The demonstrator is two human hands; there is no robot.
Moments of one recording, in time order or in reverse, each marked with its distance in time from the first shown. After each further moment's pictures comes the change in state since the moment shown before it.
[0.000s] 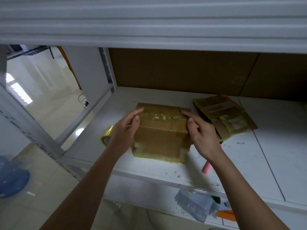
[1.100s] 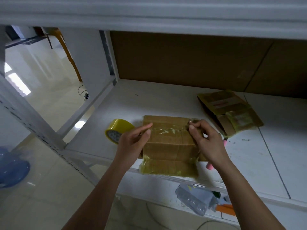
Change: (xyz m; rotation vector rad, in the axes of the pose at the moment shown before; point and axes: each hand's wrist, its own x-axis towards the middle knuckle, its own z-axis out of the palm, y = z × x) left_hand -0.045 -0.014 0.014 -0.147 -0.008 -0.079; right_hand -0.022 0.012 0.012 0.078 -0.005 0.233
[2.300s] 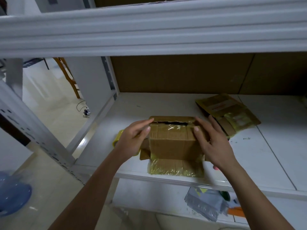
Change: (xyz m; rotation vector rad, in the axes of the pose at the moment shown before) left_hand 0.035 0.019 -0.040 0.132 -0.237 0.112; right_hand -0.014 -0.011 -0.002 -0.361 0.097 -0.033
